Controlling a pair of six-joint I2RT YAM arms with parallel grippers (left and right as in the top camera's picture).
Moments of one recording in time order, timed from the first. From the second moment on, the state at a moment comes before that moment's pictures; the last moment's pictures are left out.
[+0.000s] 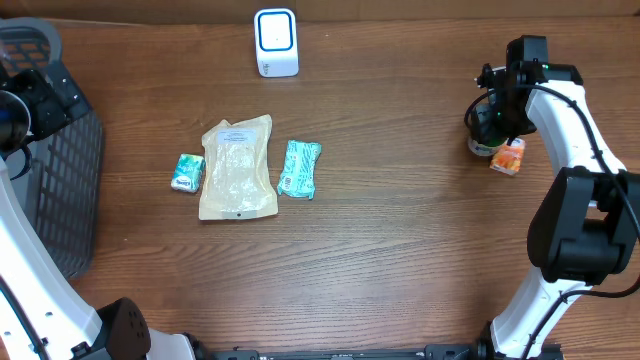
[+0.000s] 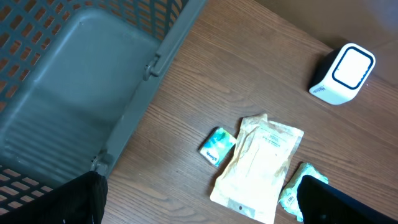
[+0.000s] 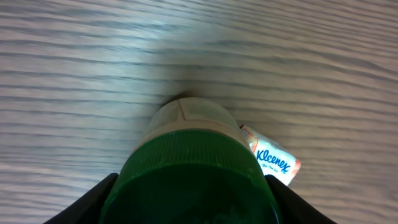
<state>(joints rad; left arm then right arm) 0.42 1.66 2.27 -1.57 0.09 -0.18 -0.11 2.03 1.64 -0.97 0.10 -0.28</state>
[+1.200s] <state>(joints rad) 0.42 1.66 2.27 -1.57 0.09 -0.18 -0.10 2.03 2.15 -1.21 -0.54 0.03</state>
